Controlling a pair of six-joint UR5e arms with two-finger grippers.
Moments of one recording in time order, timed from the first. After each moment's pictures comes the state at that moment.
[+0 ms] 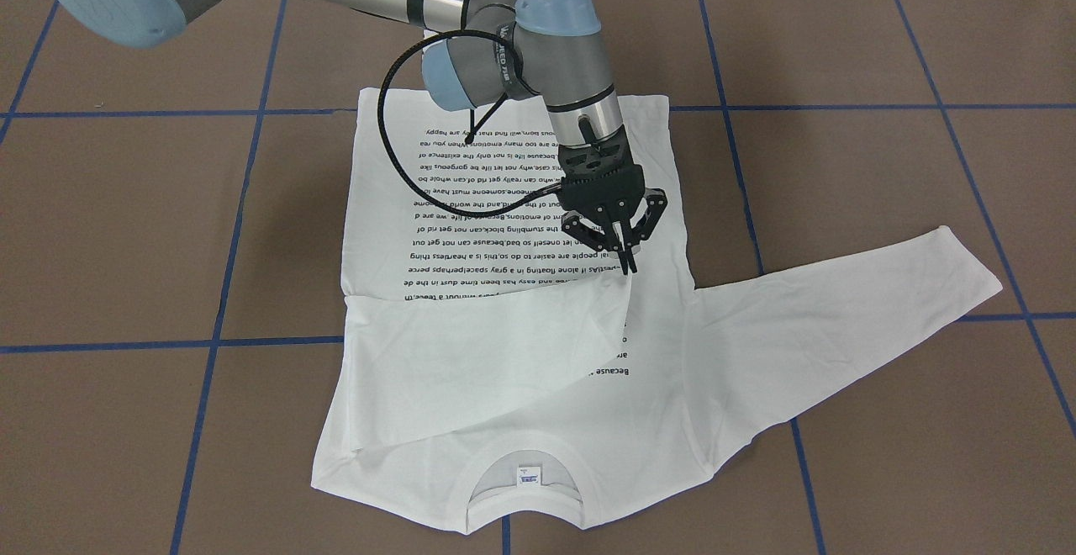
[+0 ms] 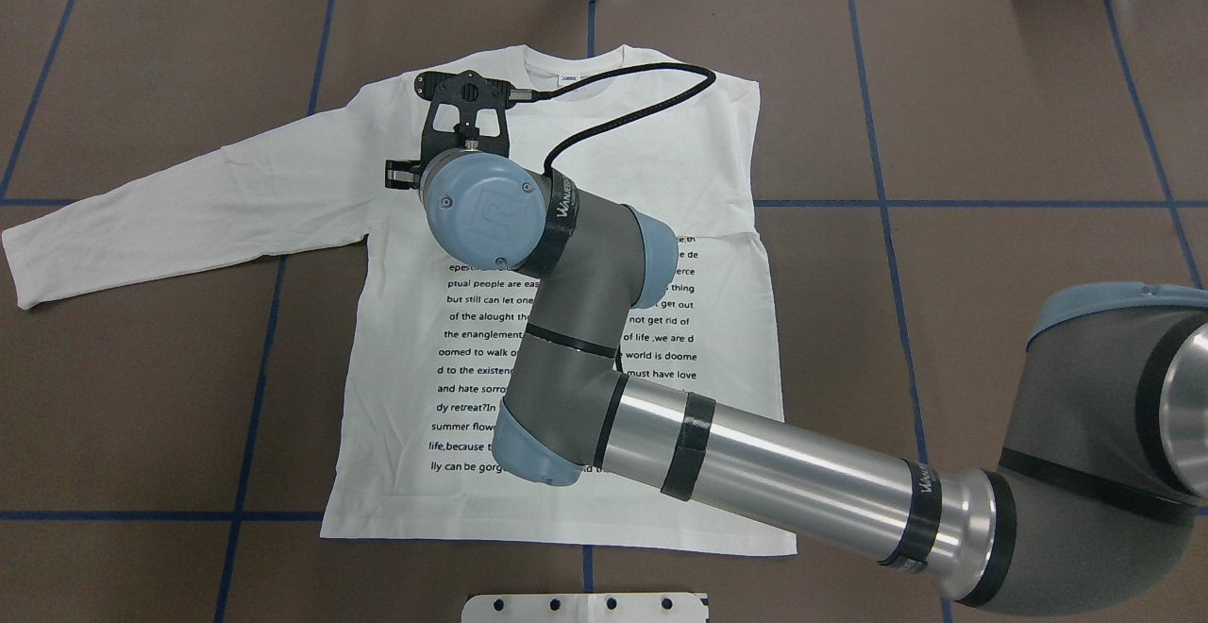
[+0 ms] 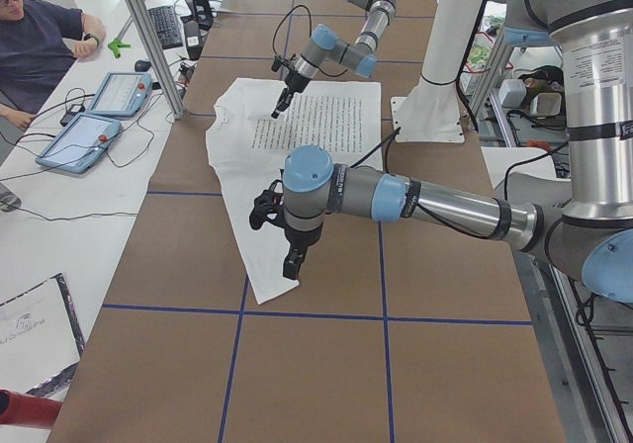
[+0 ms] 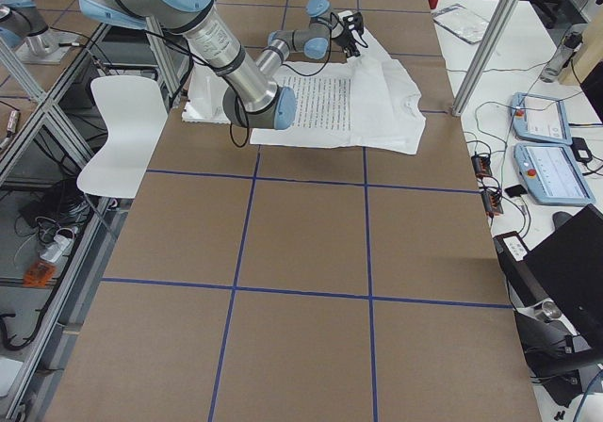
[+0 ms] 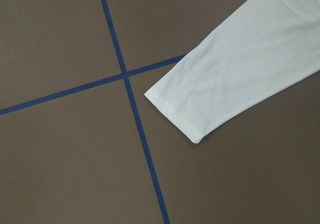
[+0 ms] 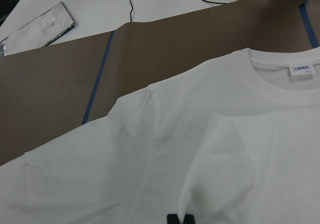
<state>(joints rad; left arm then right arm) -1.54 -1.39 -1.97 -1.52 -2.34 0.14 0.43 -0.51 1.21 -1.04 1.38 1.29</state>
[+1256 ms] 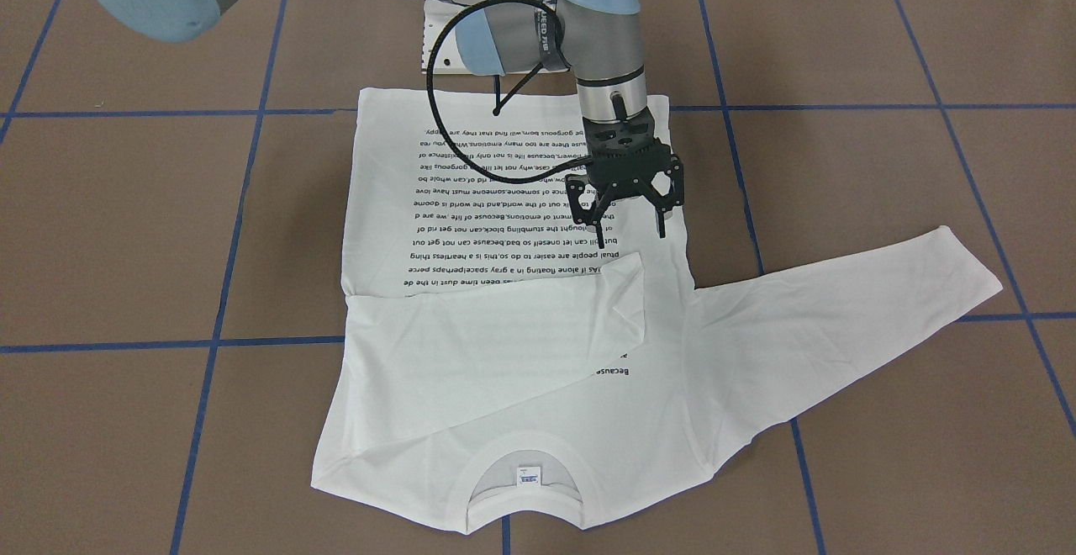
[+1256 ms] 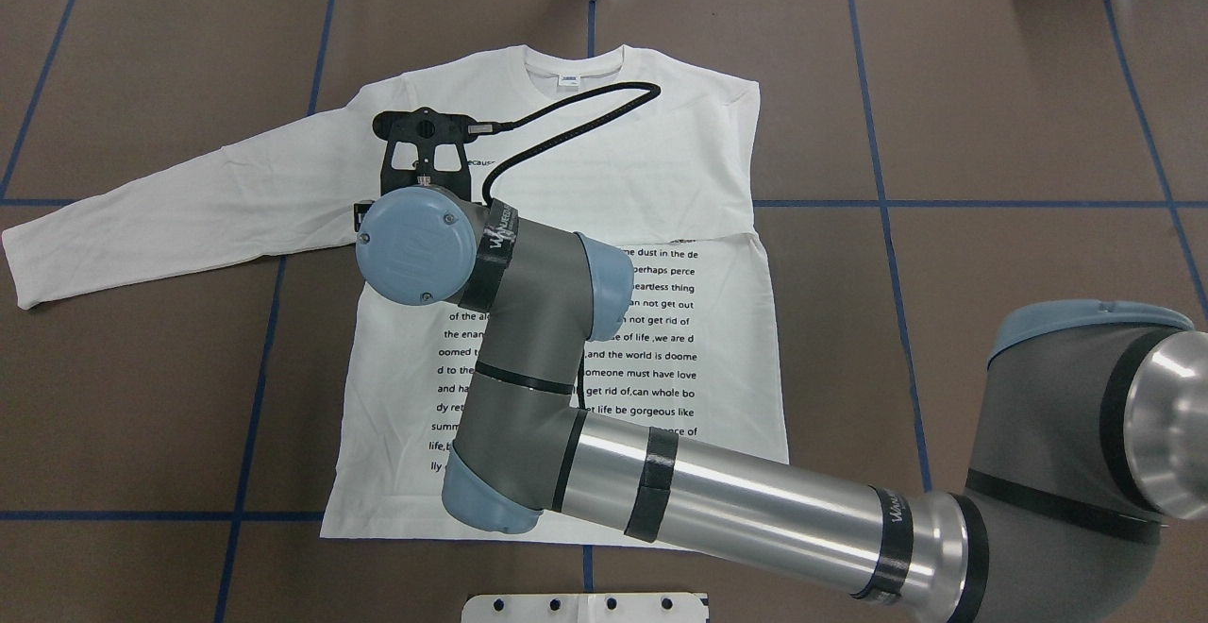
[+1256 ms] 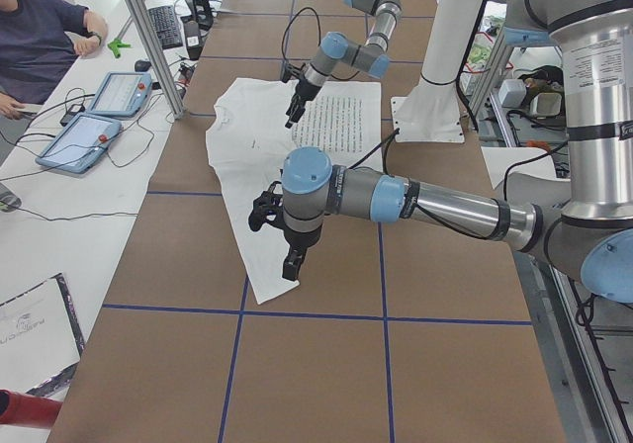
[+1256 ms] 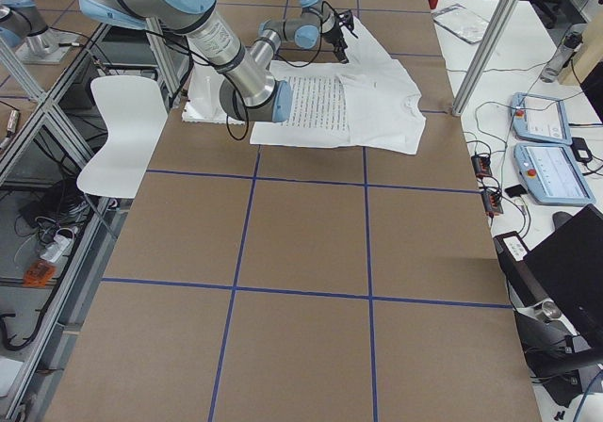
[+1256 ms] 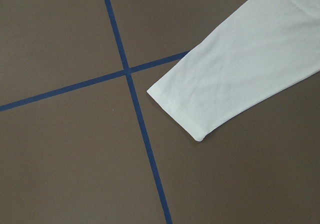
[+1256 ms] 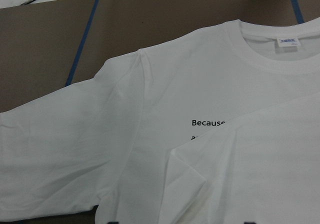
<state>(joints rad) -1.54 -1.40 -1.97 -1.52 -2.34 0.14 0.40 -0.46 1.22 -1.28 1.38 1.28</state>
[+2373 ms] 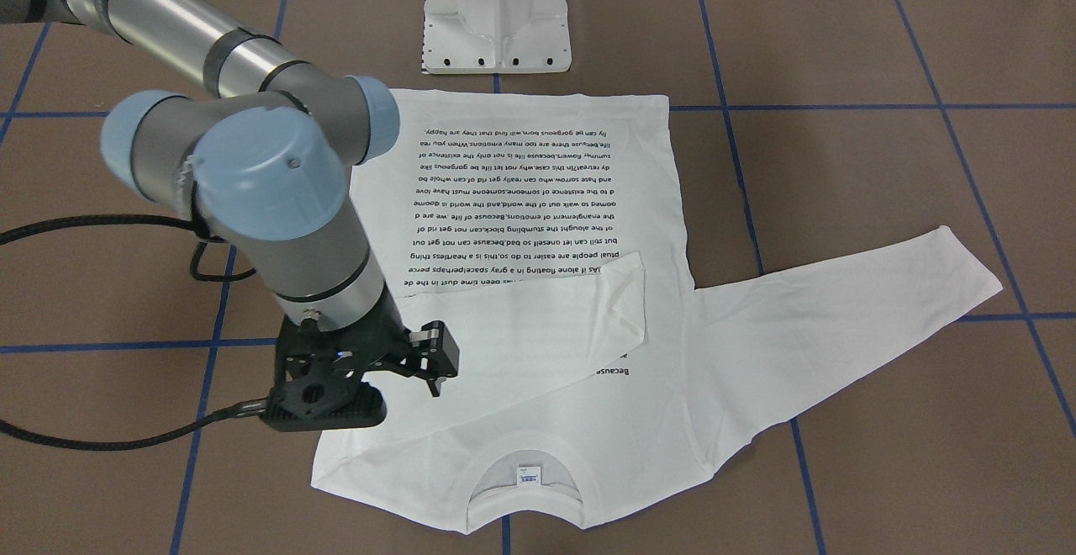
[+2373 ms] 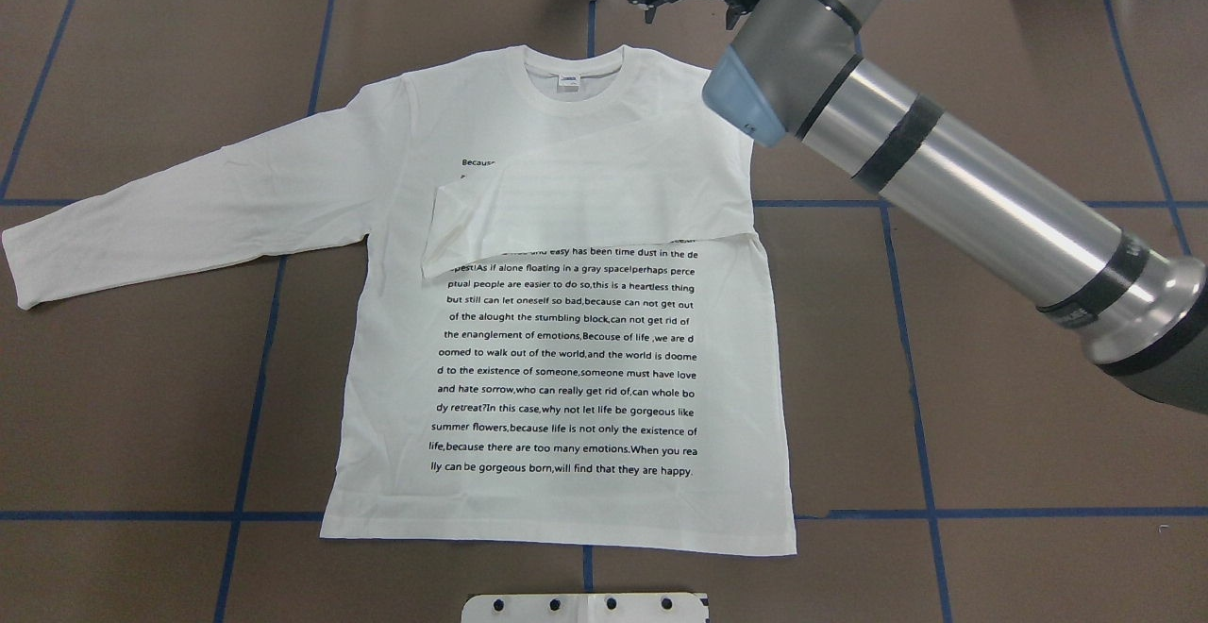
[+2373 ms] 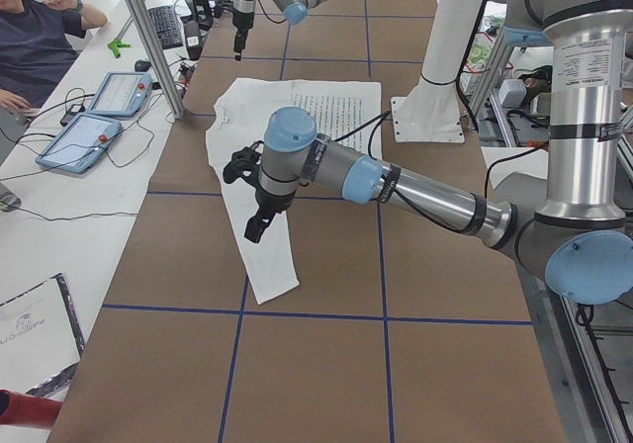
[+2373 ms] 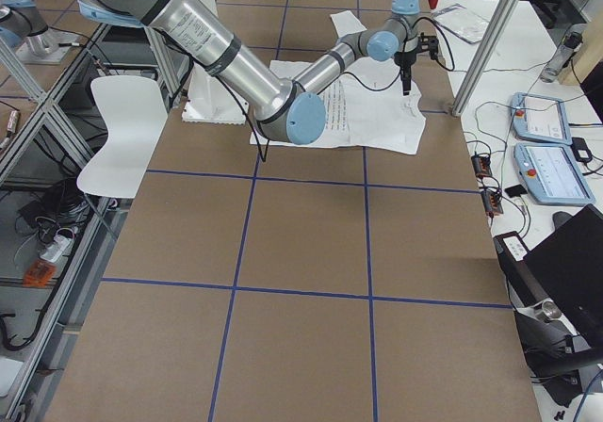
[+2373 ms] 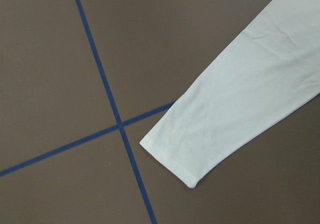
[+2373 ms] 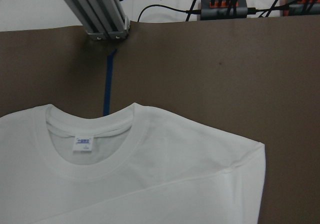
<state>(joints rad) -1.54 -1.53 -1.96 -1.68 -2.34 0.14 0.94 -0.62 1.23 -1.40 2.05 0.94</state>
